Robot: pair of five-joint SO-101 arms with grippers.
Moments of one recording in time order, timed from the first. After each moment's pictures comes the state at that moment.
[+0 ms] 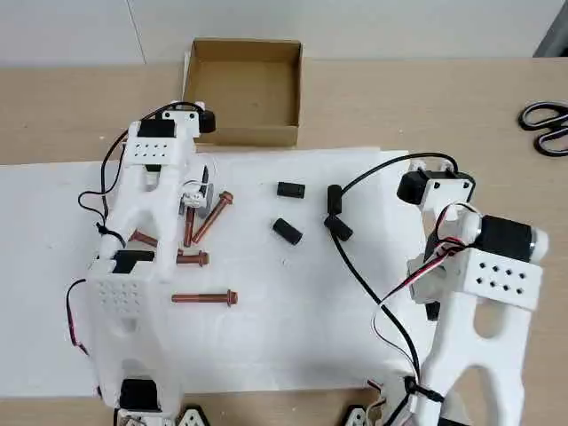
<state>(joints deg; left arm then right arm) -2.0 41.0 -27.1 90.8 2.8 12.7 -32.4 27.9 98.1 22.2</state>
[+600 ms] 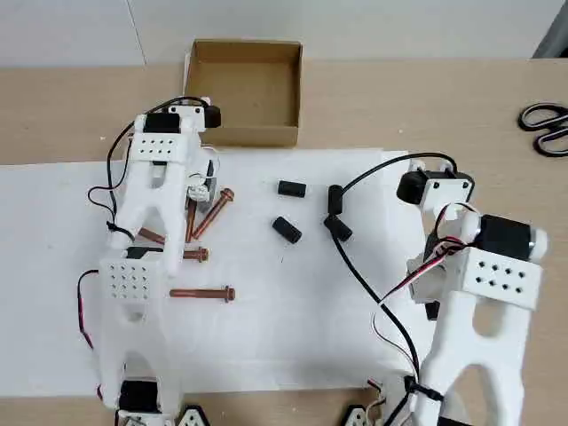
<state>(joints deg) -1.5 52.9 -44.1 96.9 2.7 12.7 -32.4 27.9 98.1 22.2</state>
